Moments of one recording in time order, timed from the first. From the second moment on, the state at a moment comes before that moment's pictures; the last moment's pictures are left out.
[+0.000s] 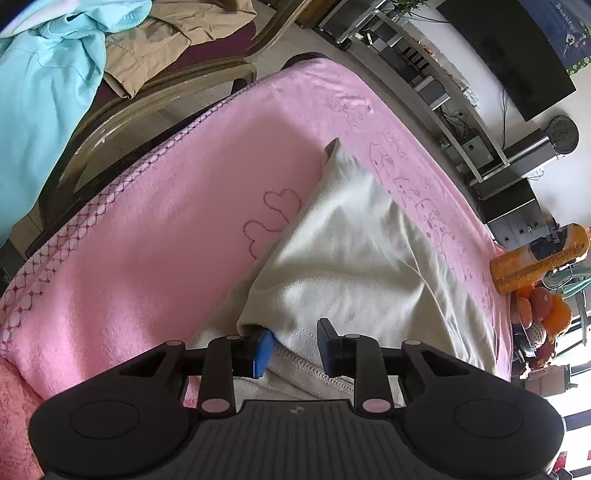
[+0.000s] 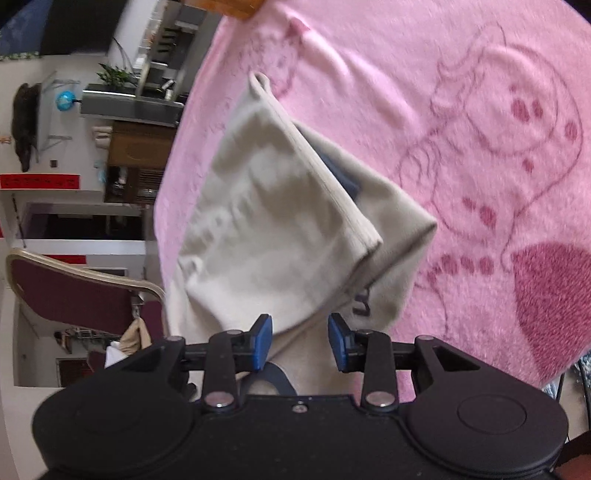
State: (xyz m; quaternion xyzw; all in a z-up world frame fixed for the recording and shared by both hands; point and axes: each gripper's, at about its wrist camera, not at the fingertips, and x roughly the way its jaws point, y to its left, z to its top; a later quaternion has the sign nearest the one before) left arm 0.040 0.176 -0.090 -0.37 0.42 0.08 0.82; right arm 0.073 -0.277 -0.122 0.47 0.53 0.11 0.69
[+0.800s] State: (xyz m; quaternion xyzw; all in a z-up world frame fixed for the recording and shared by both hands) left arm 0.036 0.178 -0.084 -0.37 0.39 0.09 0.84; right arm 0.075 -0.290 -0.117 0.49 0.46 0.05 0.74
